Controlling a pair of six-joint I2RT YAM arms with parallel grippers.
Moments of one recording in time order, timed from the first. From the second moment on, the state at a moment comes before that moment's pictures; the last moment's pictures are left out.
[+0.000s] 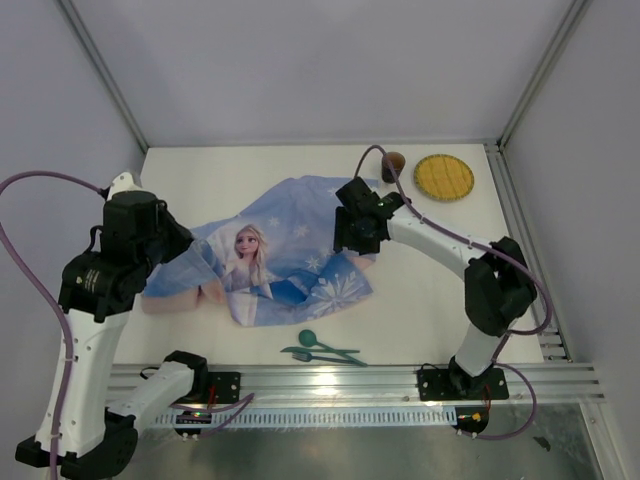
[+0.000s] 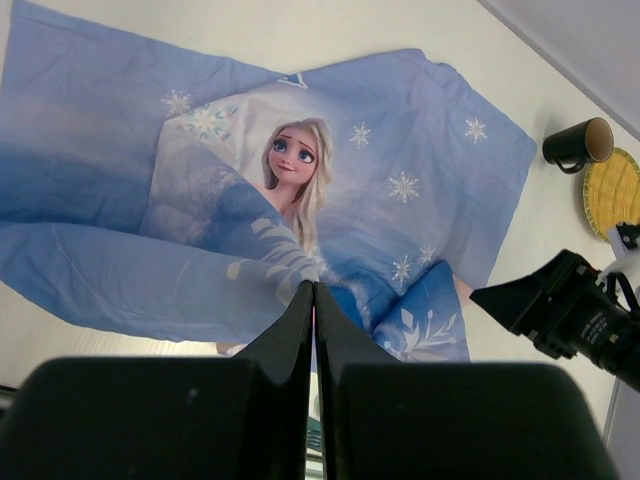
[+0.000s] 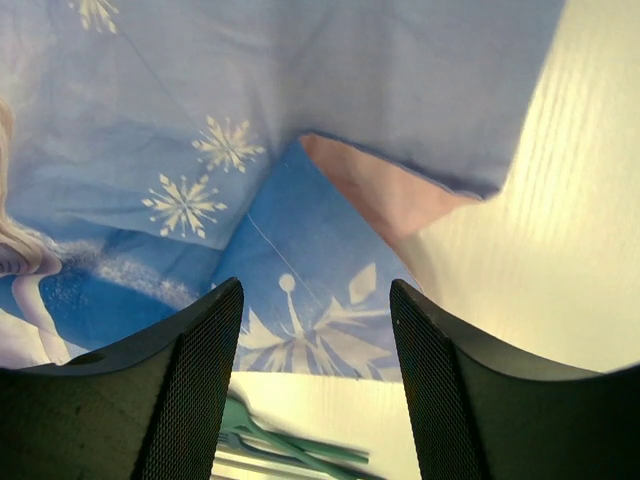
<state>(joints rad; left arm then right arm) -0.26 0.93 1.46 -1.15 -0.27 -0.71 0.66 1.76 1.38 -0.73 0.10 0.67</state>
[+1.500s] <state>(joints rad) -0.26 1.00 1.47 -1.14 -0.27 -0.62 0.66 1.26 1.02 -0.80 0.04 0.98</state>
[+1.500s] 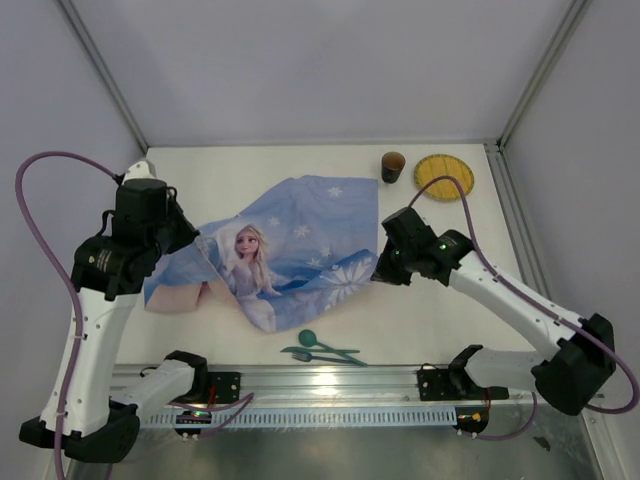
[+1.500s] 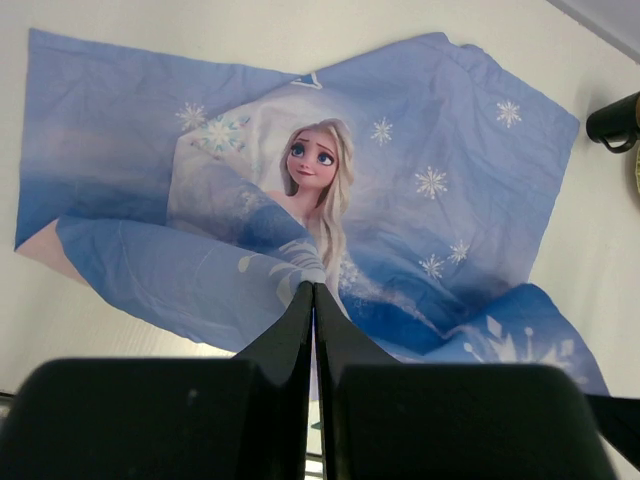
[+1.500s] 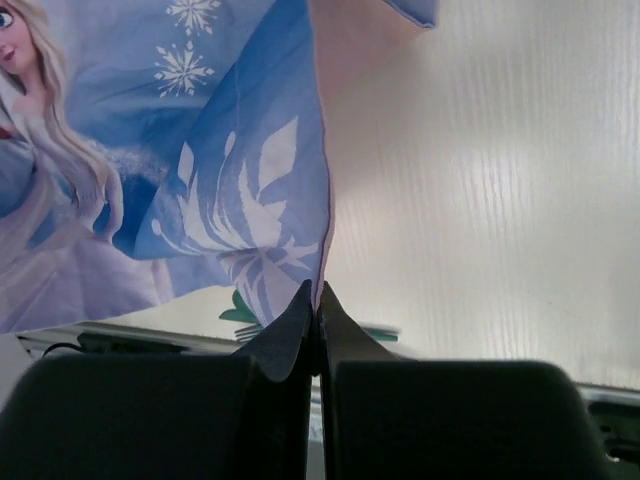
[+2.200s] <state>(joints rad) -0.27 1.08 1.47 -1.09 -0.20 -0.60 0.66 0.65 0.83 -1.27 0.00 1.29</state>
